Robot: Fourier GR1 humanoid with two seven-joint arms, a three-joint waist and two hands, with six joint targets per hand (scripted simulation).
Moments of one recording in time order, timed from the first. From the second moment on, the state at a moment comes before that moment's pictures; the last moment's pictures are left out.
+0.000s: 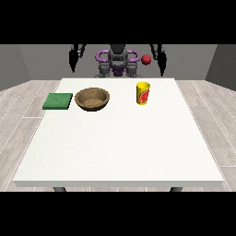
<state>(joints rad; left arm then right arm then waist) 0.00 0.11 0.04 -1.57 -0.01 0.00 0.01 -0.02 -0.10 -0.02 -1.58 -0.01 0.01 -0.01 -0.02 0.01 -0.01</state>
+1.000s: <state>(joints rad) 0.10 0.03 -0.16 -1.86 0.08 0.02 -0.03 -0.01 -0.08 -0.09 -1.62 -0.10 0.01 -0.07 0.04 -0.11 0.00</state>
